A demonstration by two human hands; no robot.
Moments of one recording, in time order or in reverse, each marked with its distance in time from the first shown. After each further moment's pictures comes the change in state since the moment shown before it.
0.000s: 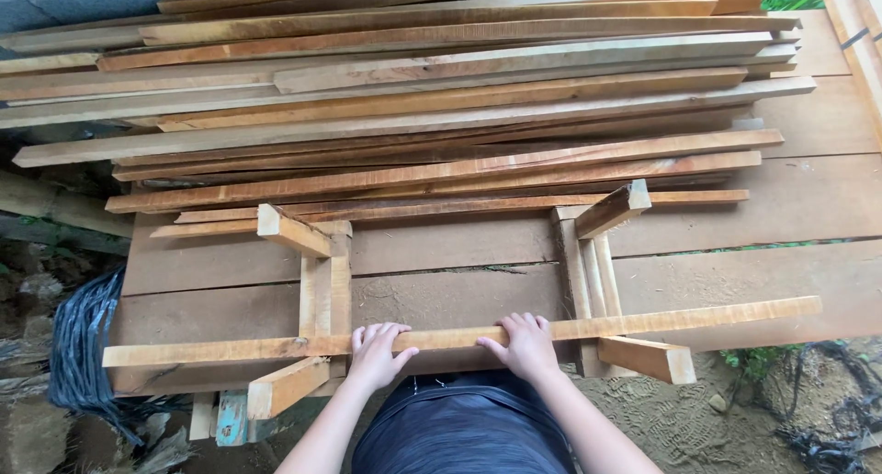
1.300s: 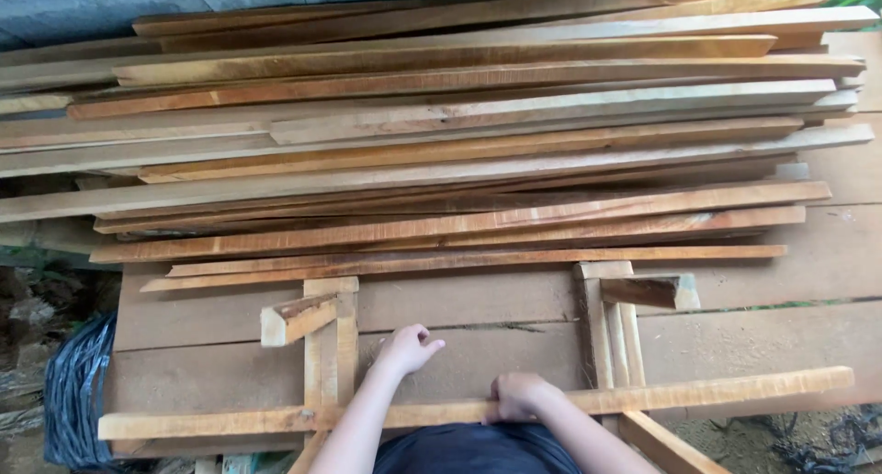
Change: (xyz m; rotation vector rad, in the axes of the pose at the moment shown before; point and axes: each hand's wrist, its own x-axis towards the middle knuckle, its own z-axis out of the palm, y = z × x) left_hand 0.138 0.038 -0.081 -0.127 -0.404 -0.299; right_hand 0.106 -0.019 -0.022 0.024 -0.905 0.018
